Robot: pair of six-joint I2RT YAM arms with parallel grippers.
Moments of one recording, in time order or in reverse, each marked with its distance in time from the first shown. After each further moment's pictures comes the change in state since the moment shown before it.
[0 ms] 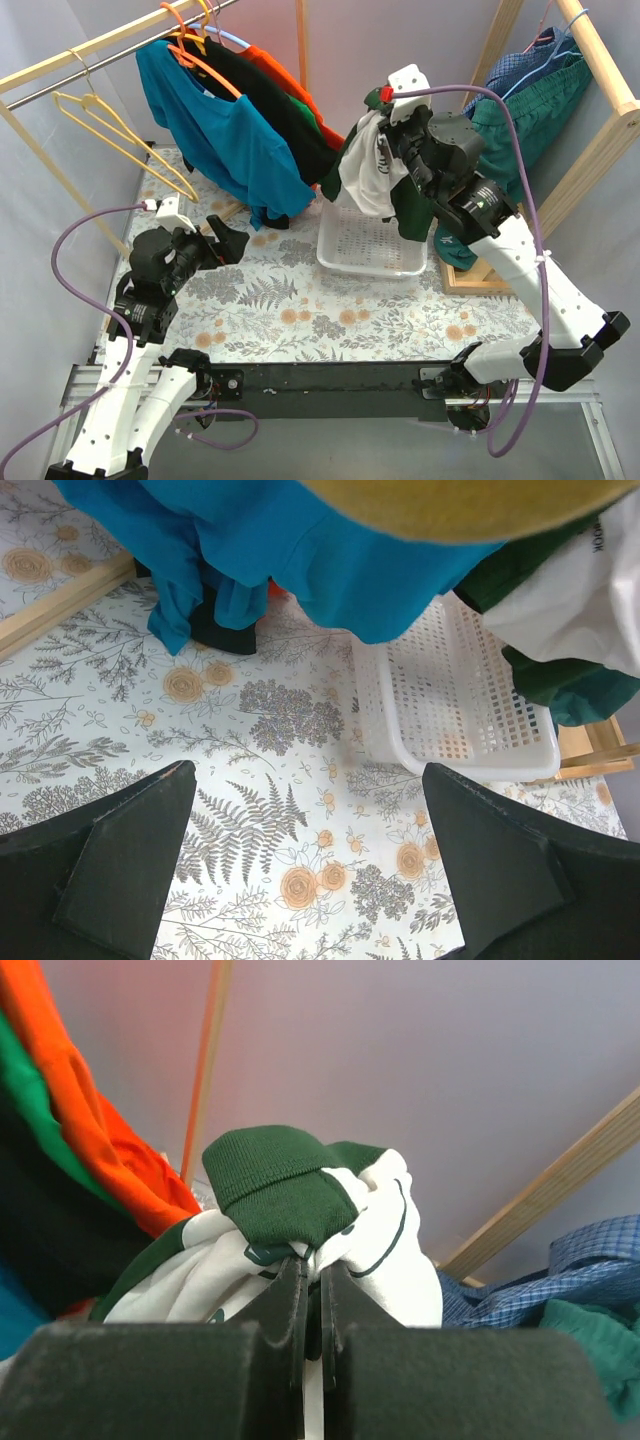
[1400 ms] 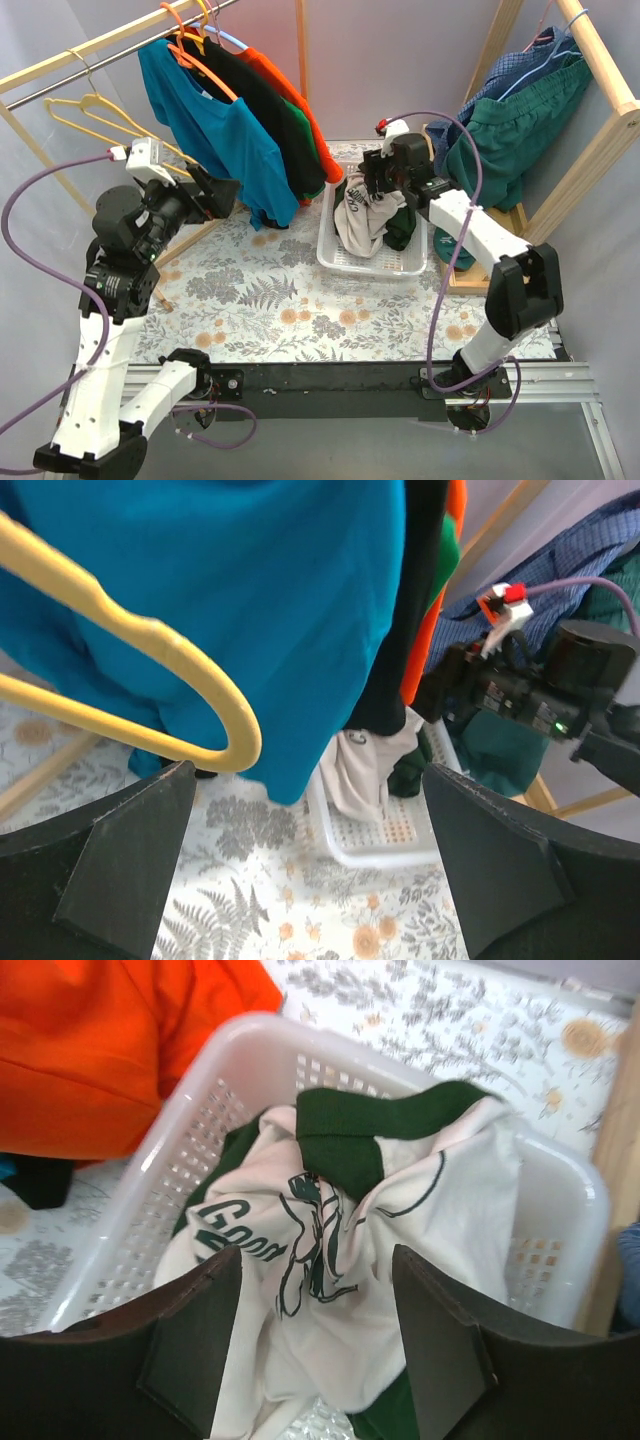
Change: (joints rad) left arm 0.000 0.191 0.407 -0.026 0.008 0.018; right arm -0.314 0.333 -0.355 0.113 -0.420 0.420
